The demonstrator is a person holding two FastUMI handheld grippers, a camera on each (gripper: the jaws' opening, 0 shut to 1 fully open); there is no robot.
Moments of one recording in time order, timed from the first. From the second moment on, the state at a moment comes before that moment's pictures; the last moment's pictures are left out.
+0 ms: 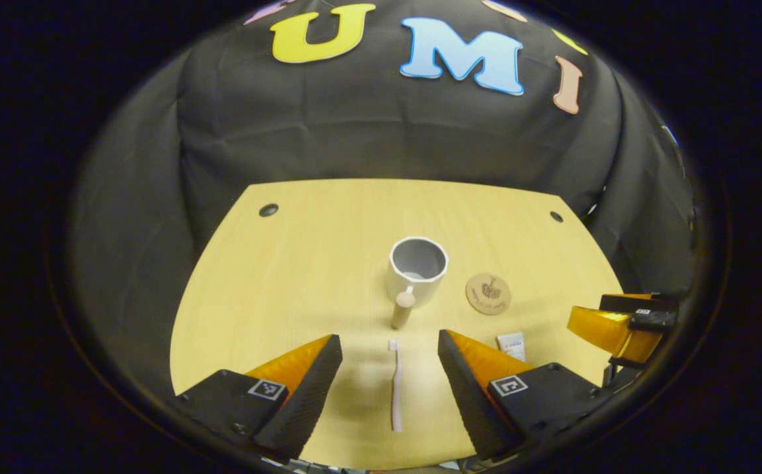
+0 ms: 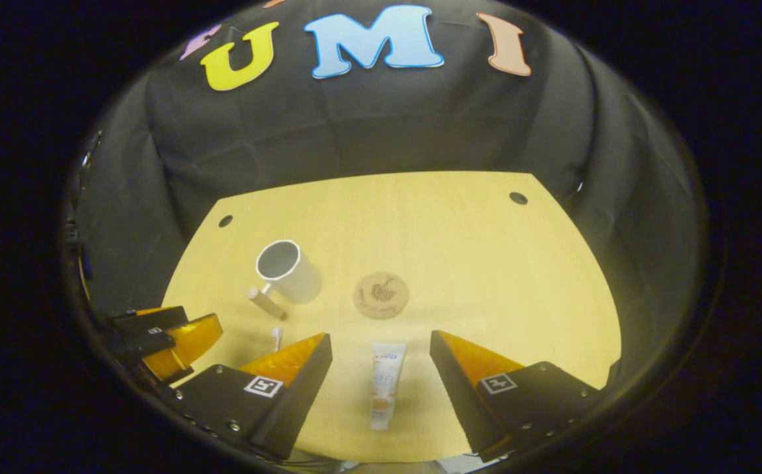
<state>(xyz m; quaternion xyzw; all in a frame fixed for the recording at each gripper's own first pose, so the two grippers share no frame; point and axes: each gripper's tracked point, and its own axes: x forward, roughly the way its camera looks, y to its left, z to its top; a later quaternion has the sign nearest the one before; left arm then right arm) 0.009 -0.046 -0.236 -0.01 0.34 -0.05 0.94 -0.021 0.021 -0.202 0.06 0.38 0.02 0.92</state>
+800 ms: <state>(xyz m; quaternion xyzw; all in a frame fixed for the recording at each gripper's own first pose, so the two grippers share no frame) -0.011 -0.045 -0.349 0.00 0.51 -0.05 0.86 -0.058 0.022 -0.329 0.07 0.56 0.01 0.83</state>
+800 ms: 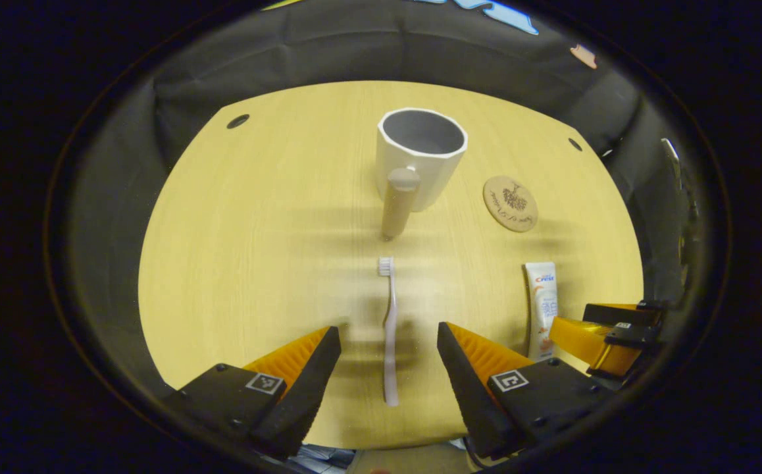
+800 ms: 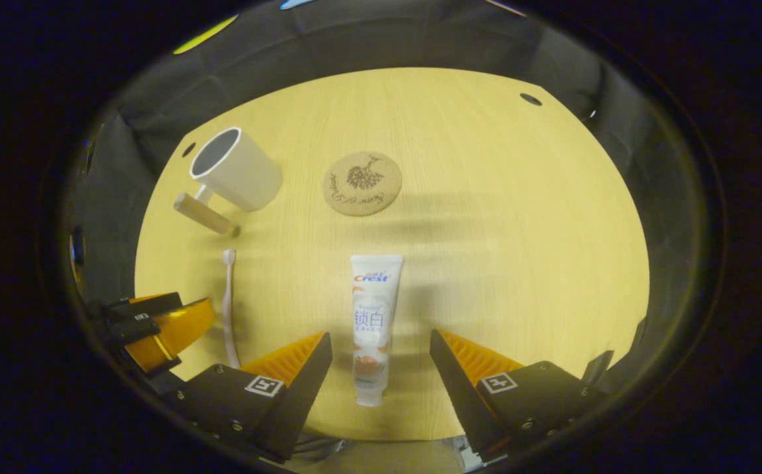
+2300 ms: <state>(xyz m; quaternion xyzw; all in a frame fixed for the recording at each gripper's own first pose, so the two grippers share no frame) -0.015 -0.049 -0.405 0.01 0.57 -0.02 0.82 -0.057 0.025 -0.369 0.01 0.61 0.01 0.80</state>
